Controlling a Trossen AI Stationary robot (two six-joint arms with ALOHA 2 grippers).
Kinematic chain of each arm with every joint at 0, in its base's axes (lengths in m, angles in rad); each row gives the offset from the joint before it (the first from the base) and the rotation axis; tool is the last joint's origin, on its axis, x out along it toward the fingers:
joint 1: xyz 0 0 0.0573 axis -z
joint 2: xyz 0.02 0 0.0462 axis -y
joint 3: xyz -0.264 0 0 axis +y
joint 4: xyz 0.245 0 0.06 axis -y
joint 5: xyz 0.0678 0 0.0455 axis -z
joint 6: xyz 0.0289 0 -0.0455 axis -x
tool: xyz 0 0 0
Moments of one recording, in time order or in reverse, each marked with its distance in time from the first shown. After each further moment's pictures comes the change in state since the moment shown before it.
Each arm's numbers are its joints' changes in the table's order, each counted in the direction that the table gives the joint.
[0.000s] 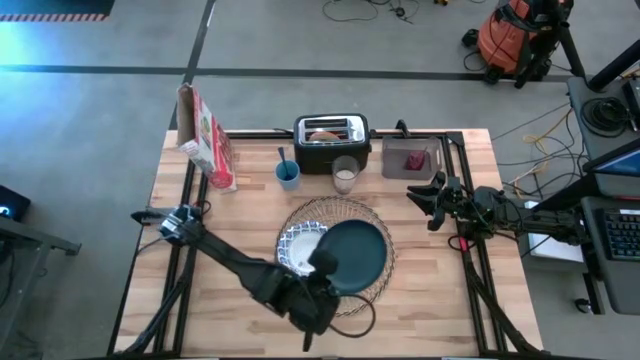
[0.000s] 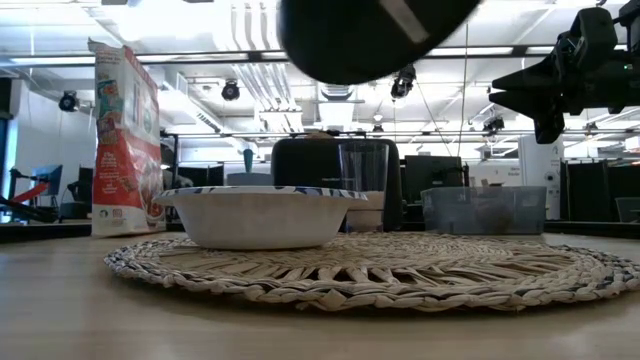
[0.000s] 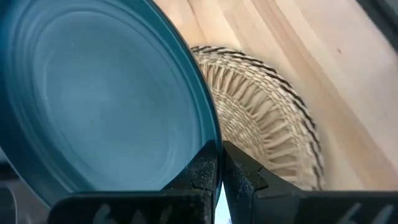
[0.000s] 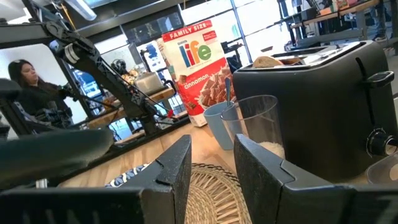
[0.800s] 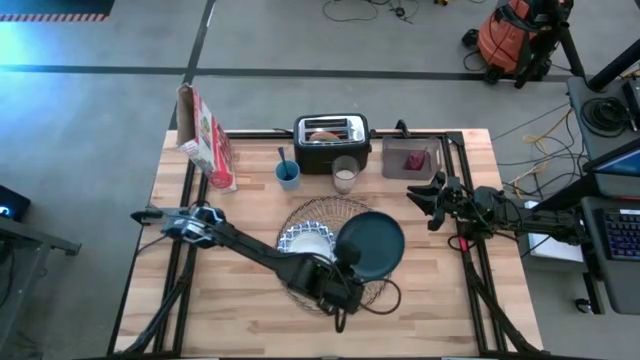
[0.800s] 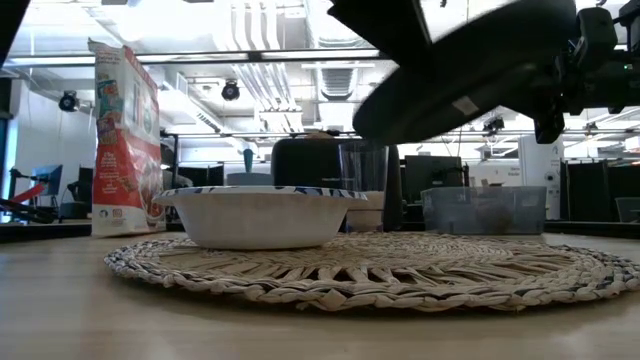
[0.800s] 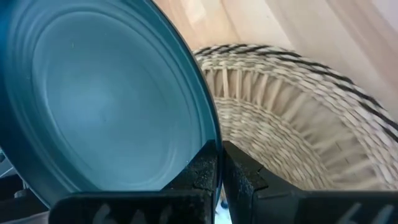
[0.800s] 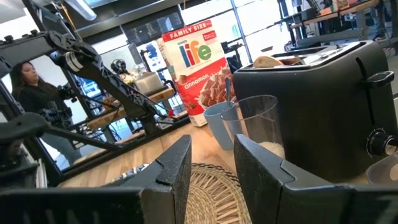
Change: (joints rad) left arm -0.122 -0.148 0.003 0.183 -0.008 -0.116; right arm 0.000 0.000 0.000 0.000 0.000 0.000
